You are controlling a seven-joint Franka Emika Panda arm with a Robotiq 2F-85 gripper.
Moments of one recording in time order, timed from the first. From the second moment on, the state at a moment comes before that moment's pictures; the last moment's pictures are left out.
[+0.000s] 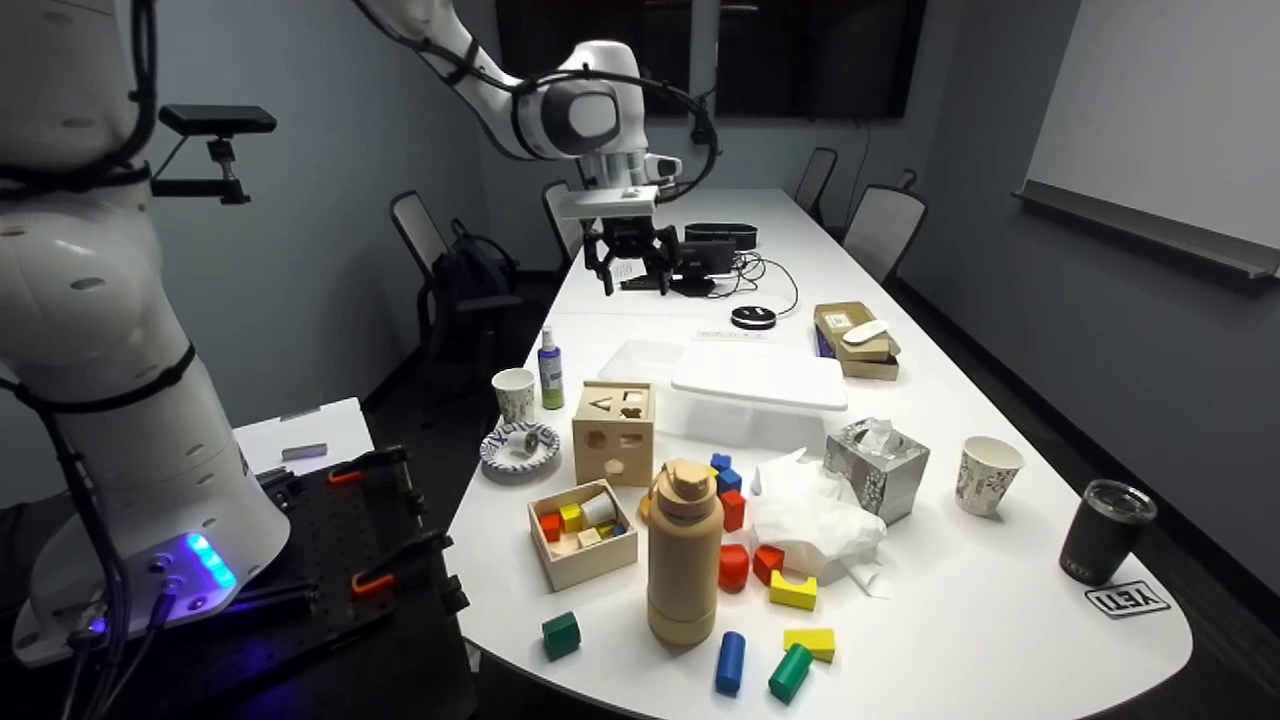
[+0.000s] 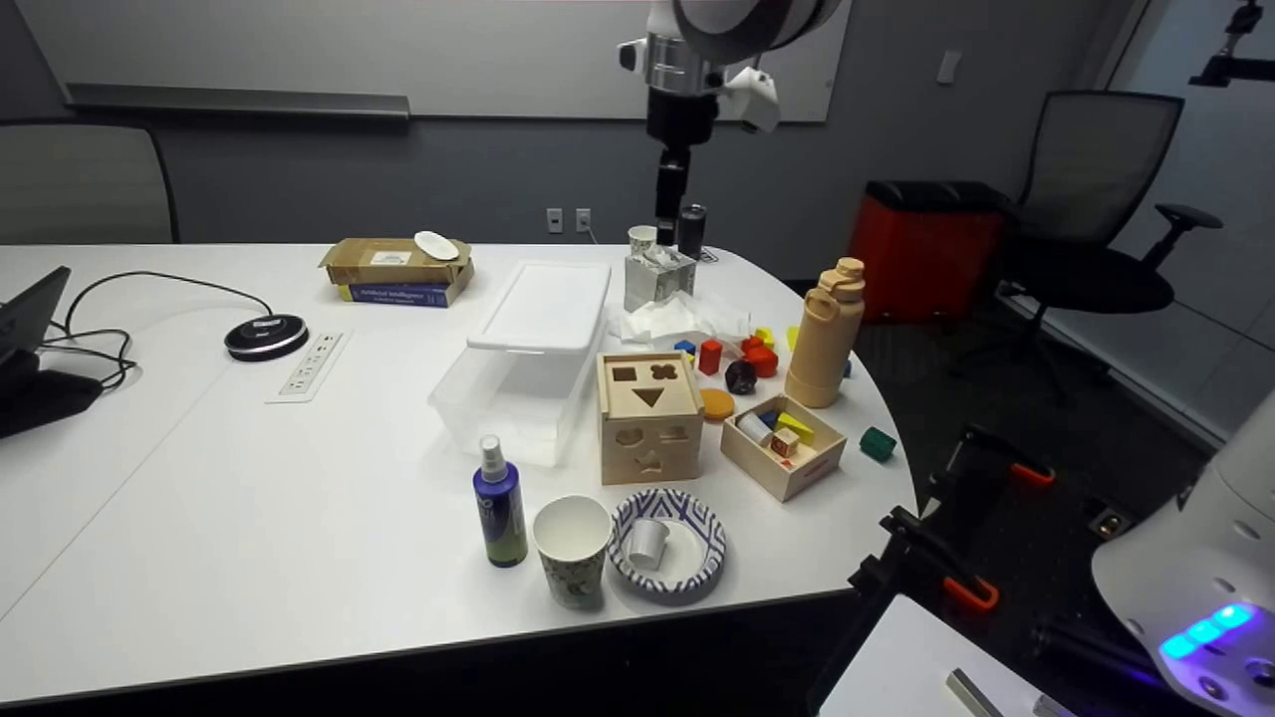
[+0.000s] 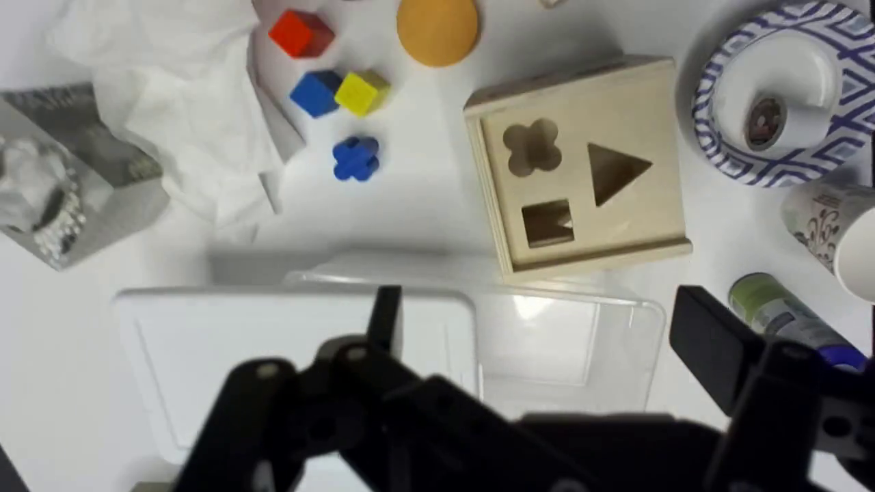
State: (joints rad) arm 0.05 0.19 0.02 -2.11 -0.12 2.41 -0.53
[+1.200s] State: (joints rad) arm -0.02 1.08 0.20 -1.20 -0.03 2.41 -0.76
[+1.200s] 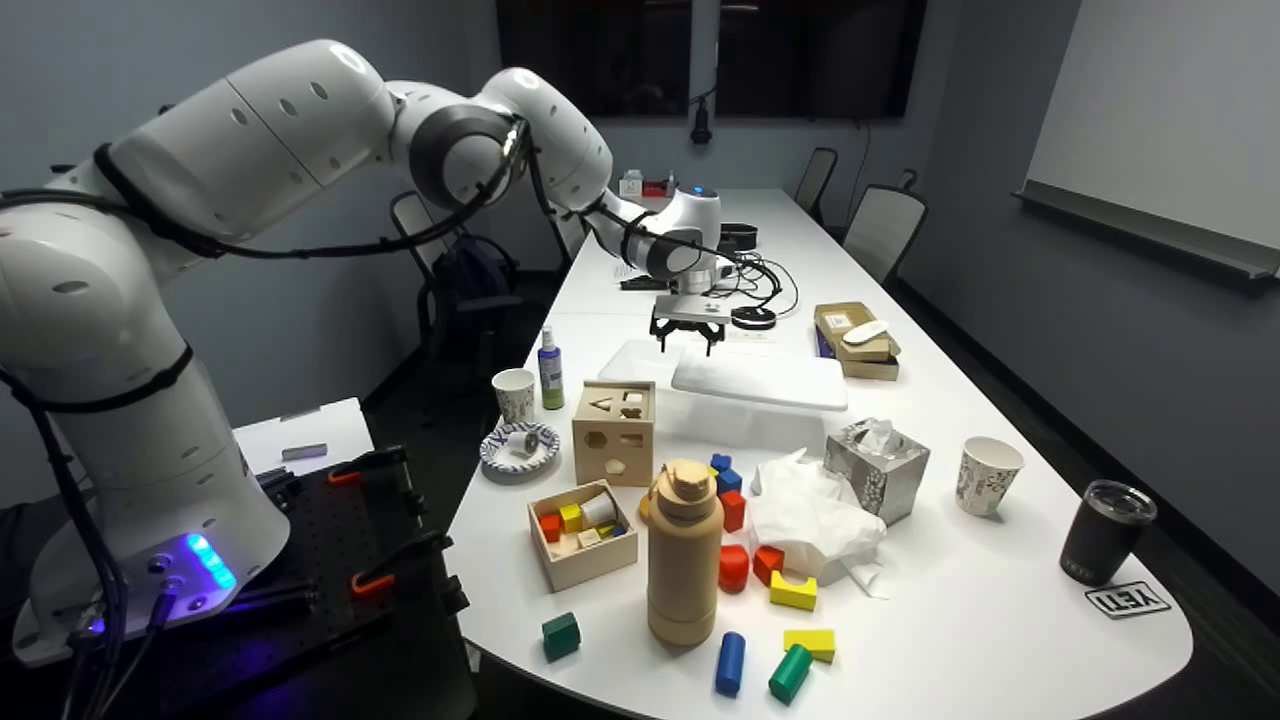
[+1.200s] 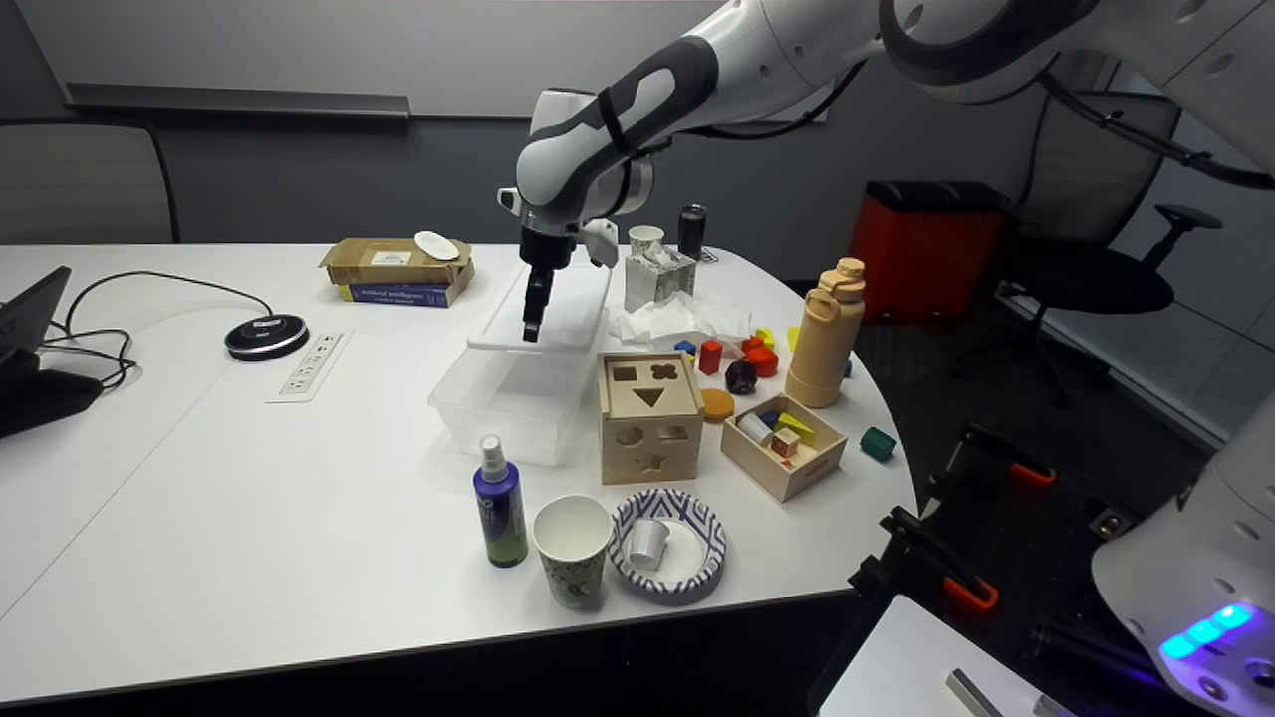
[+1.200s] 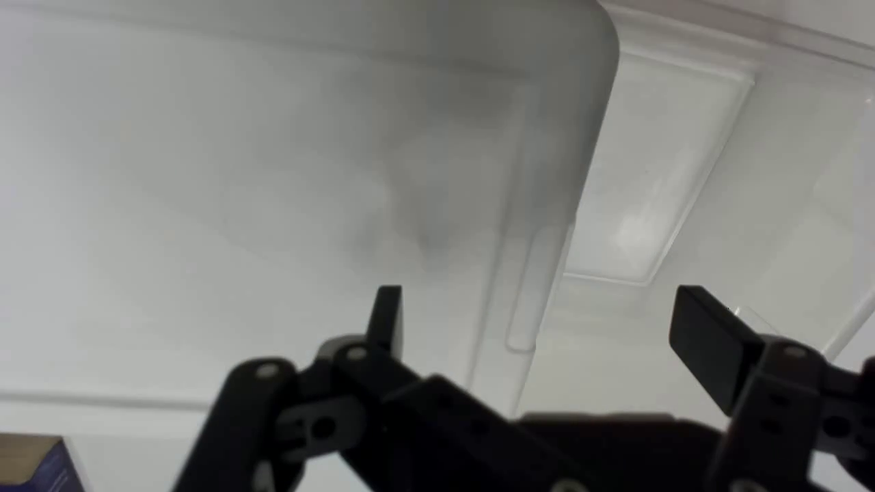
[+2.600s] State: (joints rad) arm 0.04 1.16 0.23 -1.13 -0.03 2.24 -0.76
